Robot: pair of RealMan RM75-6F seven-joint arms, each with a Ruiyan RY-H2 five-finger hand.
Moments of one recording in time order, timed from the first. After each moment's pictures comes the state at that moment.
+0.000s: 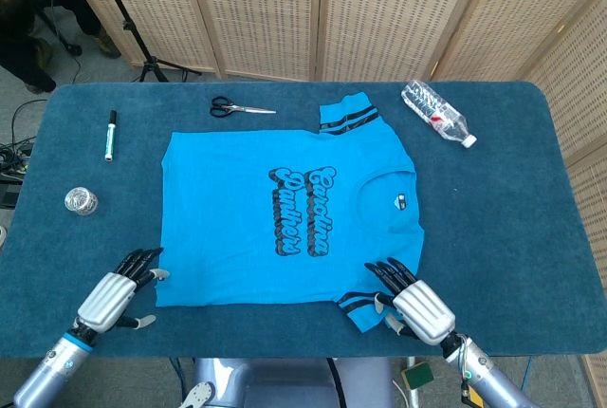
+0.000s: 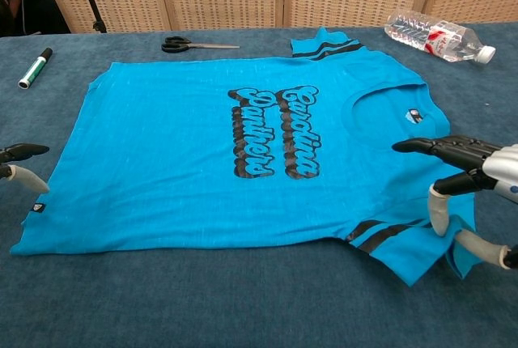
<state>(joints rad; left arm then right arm) -0.25 -1.51 0.16 -1.08 1.76 1.37 -0.41 0.36 -1.45 -0.15 -1.42 -1.82 1.30 0.07</state>
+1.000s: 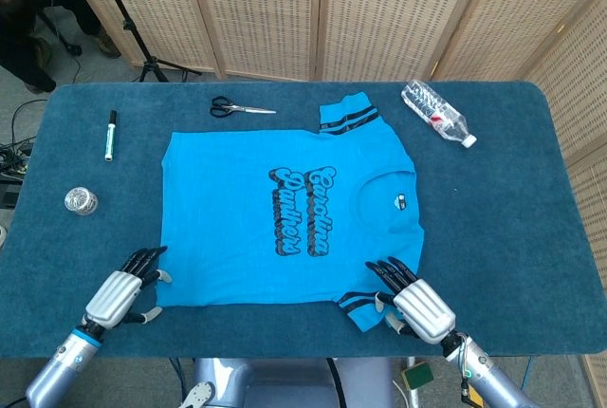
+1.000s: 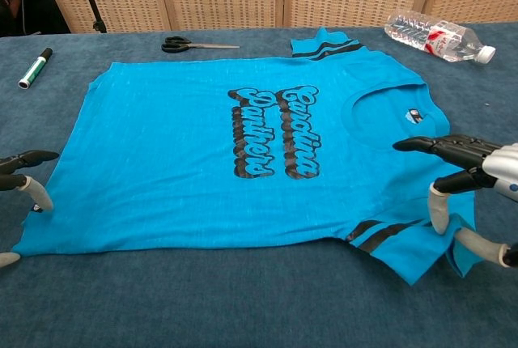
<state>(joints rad) -0.26 -1.58 0.16 -1.01 1.73 1.35 -0.43 0.36 -1.45 -0.15 -1.42 -1.81 1.30 0.08</state>
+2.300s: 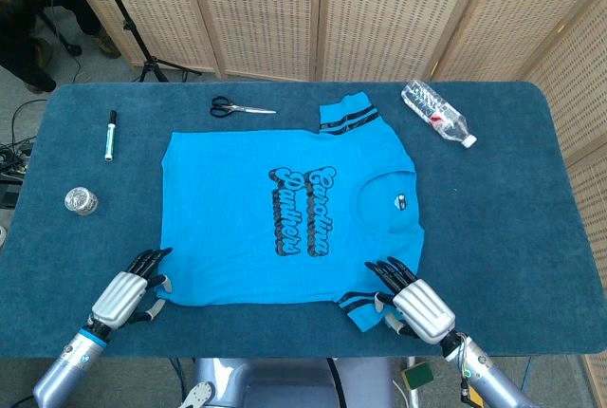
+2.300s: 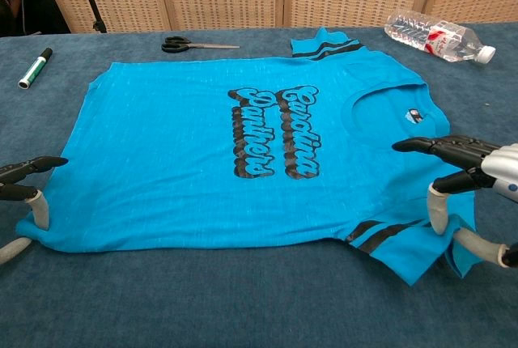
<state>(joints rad) -0.27 -1.62 0.17 -0.97 1.72 1.35 -0.44 0.36 -1.45 -0.15 -1.43 -1.80 1.30 0.08</state>
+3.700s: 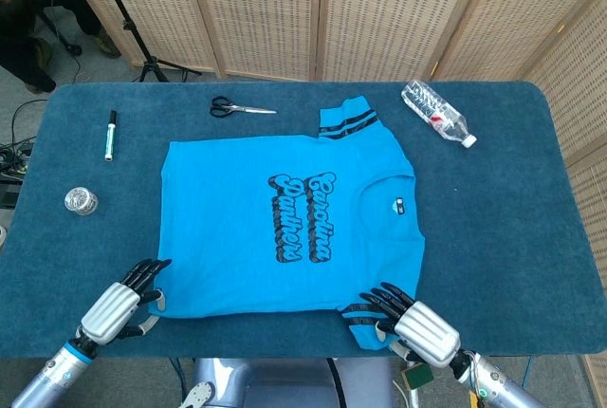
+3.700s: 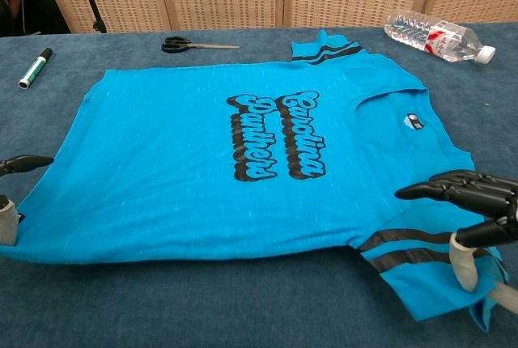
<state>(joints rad) -0.24 -1.55 0.25 -0.98 1.84 1.50 -0.50 0.38 -1.39 -0.27 -1.39 -1.99 1.37 0.18</state>
